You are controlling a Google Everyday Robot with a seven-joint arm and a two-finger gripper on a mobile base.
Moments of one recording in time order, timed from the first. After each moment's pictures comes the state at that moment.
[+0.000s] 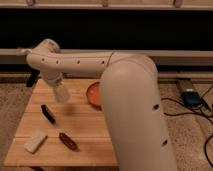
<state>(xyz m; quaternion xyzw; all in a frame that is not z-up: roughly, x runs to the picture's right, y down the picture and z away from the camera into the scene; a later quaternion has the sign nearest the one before) -0.259 -0.001 0.749 -0.20 -0.16 -0.39 0.89</state>
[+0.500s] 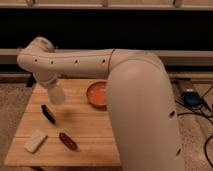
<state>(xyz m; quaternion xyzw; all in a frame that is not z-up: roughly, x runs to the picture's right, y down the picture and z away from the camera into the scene) -0.274 0.014 0.705 -0.19 -0.18 -0.42 0.87</state>
